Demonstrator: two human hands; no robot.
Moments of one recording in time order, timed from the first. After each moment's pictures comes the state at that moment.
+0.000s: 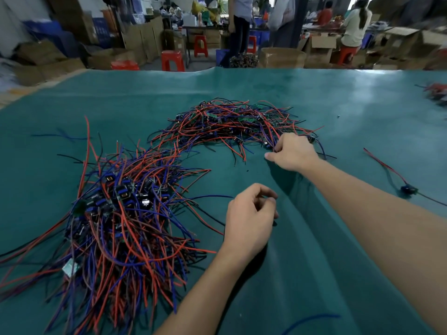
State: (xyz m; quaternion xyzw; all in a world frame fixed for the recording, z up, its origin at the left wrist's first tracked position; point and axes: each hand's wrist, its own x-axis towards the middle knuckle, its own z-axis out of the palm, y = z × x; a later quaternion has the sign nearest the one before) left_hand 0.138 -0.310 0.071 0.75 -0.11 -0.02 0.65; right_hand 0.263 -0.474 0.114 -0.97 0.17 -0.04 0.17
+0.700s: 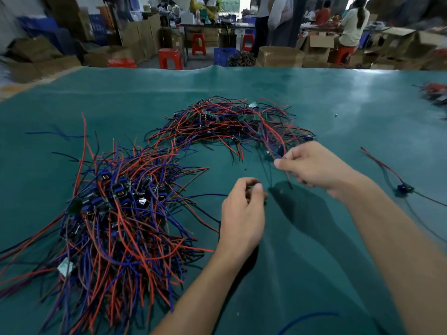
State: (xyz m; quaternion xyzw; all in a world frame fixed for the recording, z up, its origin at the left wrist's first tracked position) left_hand 0.141 -0.310 0.069 0.74 -0.06 0.01 0.67; right_hand 0.183 -0.477 0.133 -0.89 0.06 0.00 0.45
